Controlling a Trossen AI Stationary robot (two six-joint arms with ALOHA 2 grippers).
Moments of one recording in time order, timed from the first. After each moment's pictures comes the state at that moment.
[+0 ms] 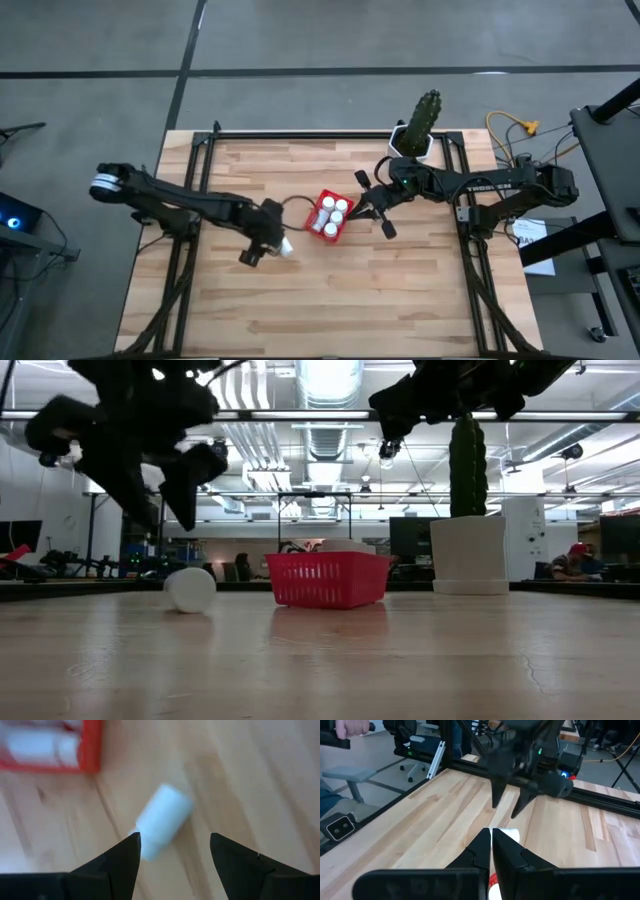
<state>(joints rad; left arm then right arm) -0.14 1.33 0.86 -0.64 0.02 0.24 -0.15 1.31 0.78 0.19 -0.53 -0.22</state>
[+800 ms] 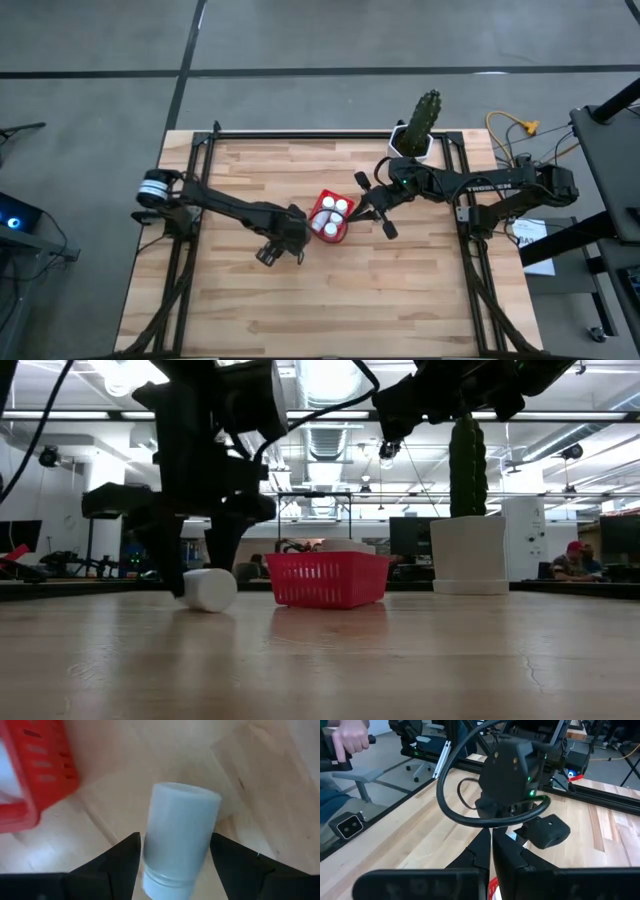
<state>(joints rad) -0.12 1.73 1.08 -0.71 -0.05 0.48 -0.15 1.31 0.78 0.18 -0.55 -0.21</state>
